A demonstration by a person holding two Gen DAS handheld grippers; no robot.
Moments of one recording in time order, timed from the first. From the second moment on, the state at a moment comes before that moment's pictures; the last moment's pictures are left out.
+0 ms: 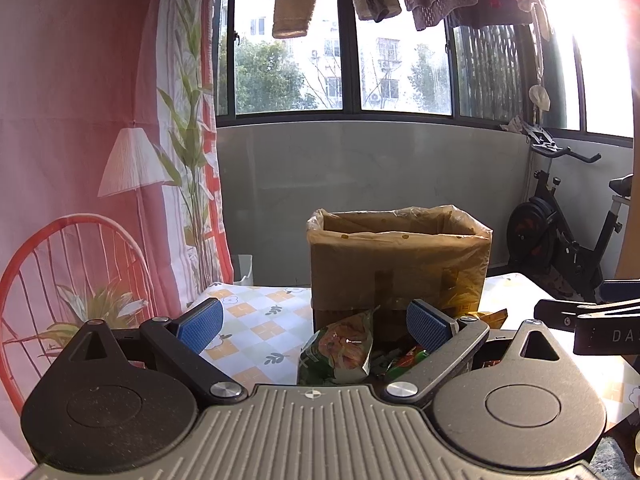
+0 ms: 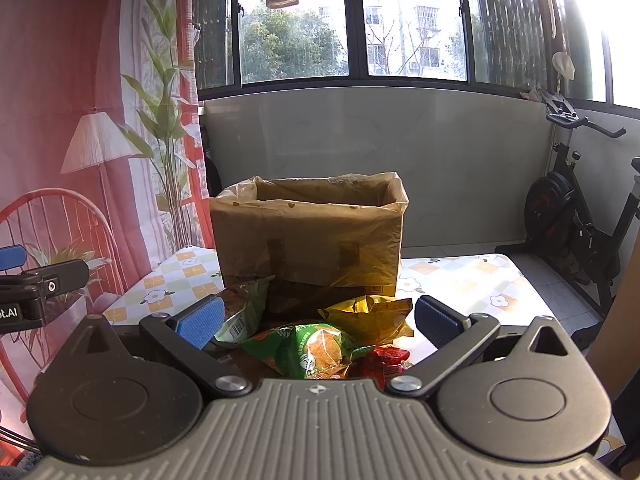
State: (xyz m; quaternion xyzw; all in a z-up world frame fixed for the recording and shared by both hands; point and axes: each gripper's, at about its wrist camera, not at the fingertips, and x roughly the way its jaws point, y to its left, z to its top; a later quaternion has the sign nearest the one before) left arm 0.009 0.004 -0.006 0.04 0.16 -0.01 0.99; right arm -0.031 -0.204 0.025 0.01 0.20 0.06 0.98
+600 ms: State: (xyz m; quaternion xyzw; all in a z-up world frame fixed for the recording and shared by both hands) left arm 0.062 0.016 -0.033 0.00 0.18 -0.02 0.98; right arm 0.012 -0.237 0.001 0.03 0.21 0.07 0.98
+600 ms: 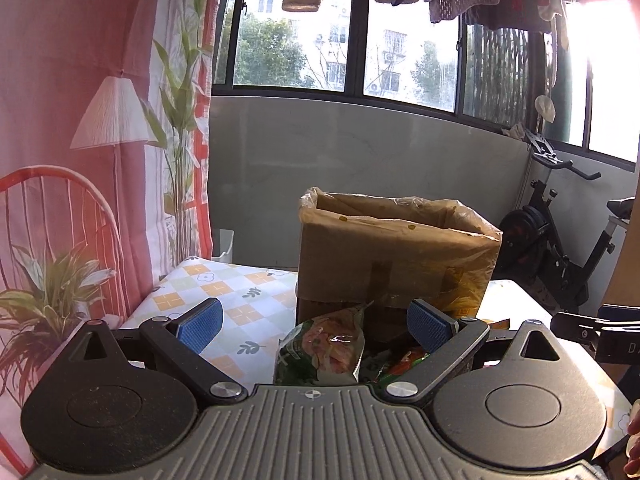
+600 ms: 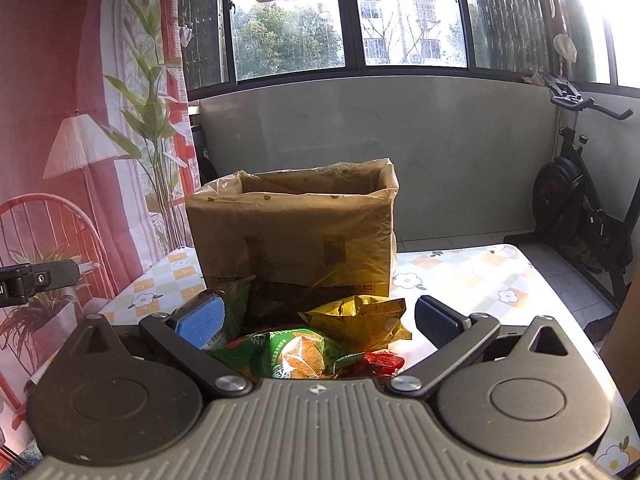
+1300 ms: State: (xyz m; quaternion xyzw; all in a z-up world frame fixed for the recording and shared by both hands) left arm 0.117 -0.002 -0.087 0.07 0.22 -0.02 0.97; right arm 0.061 -0.278 -0.078 0.04 0.27 0.03 0.96
